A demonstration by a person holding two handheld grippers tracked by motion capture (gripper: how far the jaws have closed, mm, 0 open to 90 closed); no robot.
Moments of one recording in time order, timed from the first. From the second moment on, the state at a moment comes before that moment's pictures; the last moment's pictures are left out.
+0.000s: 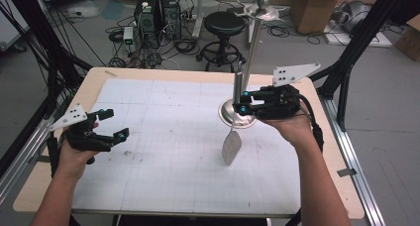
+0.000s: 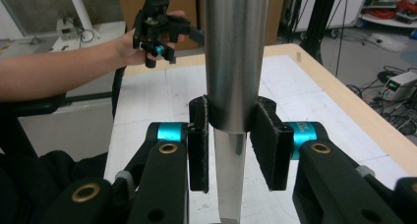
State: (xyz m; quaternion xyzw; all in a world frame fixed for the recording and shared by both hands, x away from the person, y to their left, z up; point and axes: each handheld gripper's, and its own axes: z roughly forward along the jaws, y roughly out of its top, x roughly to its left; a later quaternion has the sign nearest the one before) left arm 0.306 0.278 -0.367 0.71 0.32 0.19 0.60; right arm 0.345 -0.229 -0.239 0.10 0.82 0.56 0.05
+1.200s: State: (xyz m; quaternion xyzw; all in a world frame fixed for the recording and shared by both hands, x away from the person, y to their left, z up) left arm 0.307 0.276 -0.370 0.71 0.32 0.19 0.60; right arm 0.394 -0.324 -0.210 0.22 0.79 0.56 0.09
